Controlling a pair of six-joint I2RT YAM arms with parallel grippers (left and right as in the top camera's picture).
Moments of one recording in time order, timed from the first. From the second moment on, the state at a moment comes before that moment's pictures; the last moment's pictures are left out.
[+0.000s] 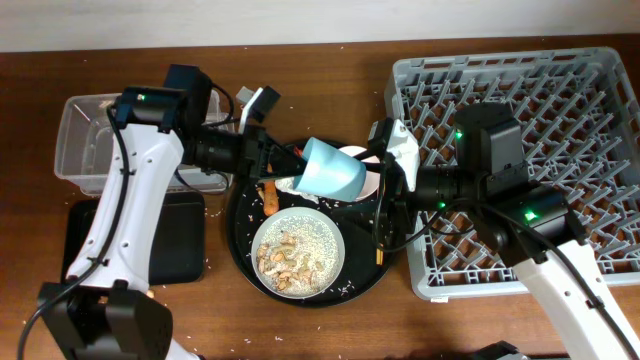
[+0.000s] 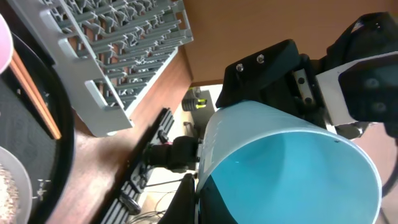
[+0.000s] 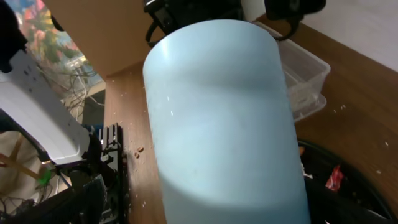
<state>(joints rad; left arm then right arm) -0.13 1.75 1.70 -1.51 1.30 0.22 0.35 1.21 1.25 -0.66 -0.93 -0.26</state>
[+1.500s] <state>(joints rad) -0.14 1.71 1.70 -1.50 1.32 0.27 0.35 1.21 1.25 -0.65 -0.84 -0.15</state>
